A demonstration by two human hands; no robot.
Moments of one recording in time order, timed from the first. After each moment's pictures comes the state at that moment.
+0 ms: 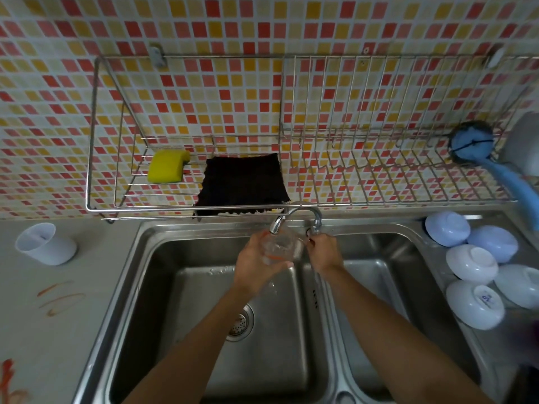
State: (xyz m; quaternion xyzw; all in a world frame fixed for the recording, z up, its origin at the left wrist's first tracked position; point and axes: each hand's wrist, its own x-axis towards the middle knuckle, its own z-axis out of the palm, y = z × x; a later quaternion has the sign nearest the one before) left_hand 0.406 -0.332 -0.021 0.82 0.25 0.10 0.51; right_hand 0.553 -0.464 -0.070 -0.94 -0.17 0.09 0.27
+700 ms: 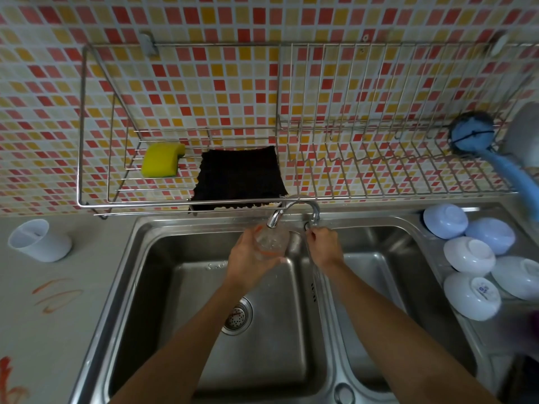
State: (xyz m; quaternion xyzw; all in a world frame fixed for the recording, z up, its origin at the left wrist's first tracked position) left_hand 0.400 -0.326 -0.014 0.83 0.24 0.11 0.49; right_hand 0.551 -0.468 -0.066 -0.94 -0.17 0.06 0.28
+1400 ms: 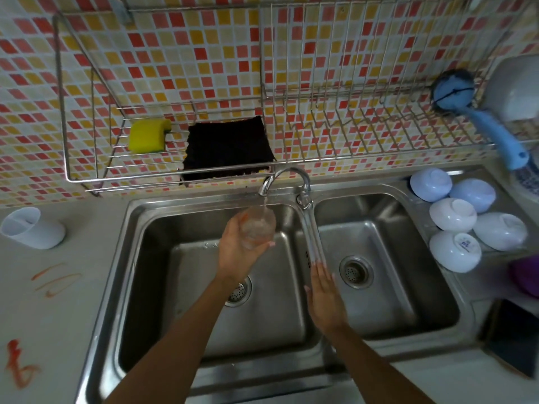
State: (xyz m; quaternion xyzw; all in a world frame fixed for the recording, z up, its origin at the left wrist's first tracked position) left_hand 0.360 -0.342 -0.026 0.82 0.25 0.17 0.49; right_hand 0.390 -0.565 -0.171 -0.96 -0.24 0.05 0.15
